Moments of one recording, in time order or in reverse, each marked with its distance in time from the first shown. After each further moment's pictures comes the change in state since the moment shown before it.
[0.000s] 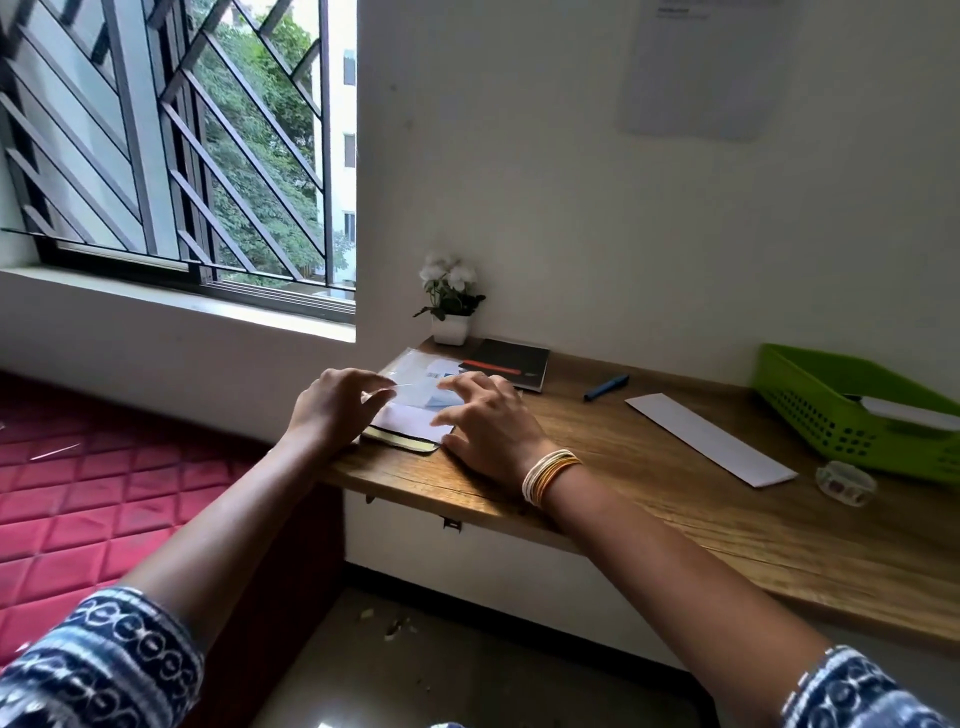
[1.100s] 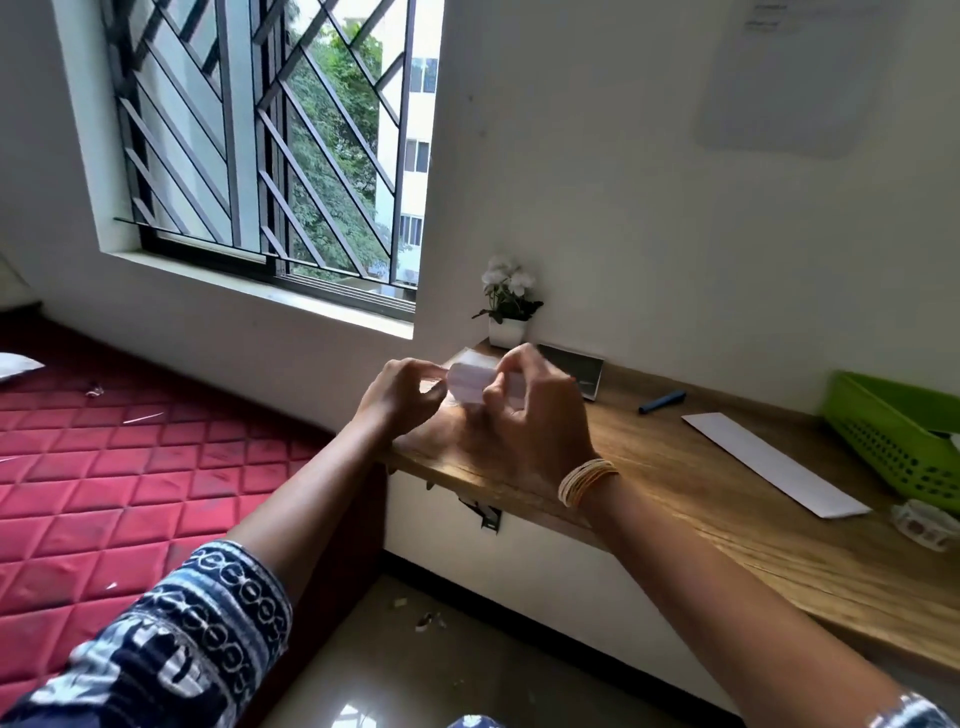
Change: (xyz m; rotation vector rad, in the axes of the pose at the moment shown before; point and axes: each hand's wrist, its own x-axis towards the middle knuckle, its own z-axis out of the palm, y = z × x) left_hand -0.005 0.003 -0.012 -0.211 -0.009 -0.013; right_hand 0.005 -0.039 -0.023 0.434 0.536 0.188
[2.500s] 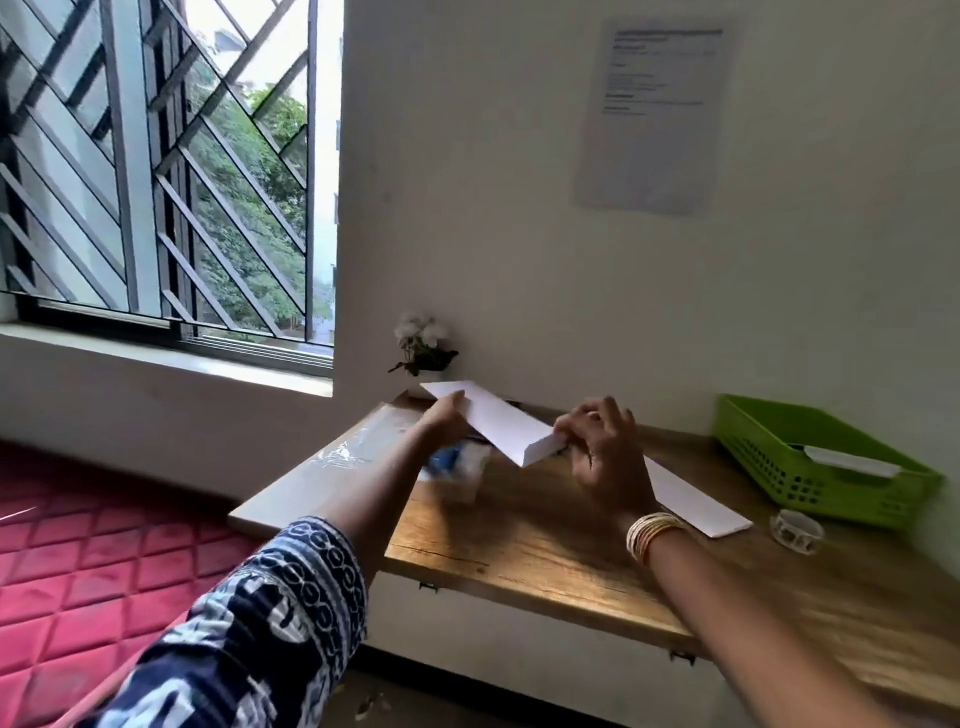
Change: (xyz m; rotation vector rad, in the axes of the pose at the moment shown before) left_hand 0.068 0.125 0.092 -0.301 -0.447 -0.324; right_hand -0.023 0.136 -0.104 -0.352 0.033 0.072
